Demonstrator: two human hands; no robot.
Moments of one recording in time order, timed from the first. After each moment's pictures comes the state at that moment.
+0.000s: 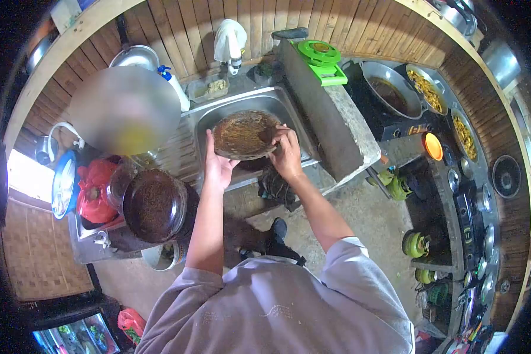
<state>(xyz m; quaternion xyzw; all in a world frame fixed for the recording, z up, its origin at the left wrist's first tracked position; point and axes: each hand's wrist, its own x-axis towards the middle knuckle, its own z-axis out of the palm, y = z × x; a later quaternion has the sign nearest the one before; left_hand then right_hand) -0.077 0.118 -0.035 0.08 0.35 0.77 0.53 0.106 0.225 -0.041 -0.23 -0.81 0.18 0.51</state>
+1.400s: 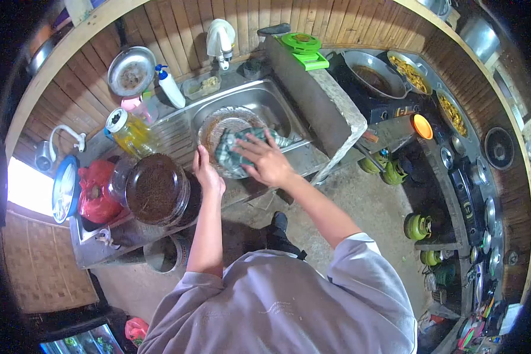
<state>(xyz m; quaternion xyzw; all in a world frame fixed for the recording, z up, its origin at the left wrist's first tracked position) -0.042 0.043 -0.030 0.13 0.46 0.83 0.28 0.126 0.121 0.003 -0.16 -0.96 0.07 0.23</state>
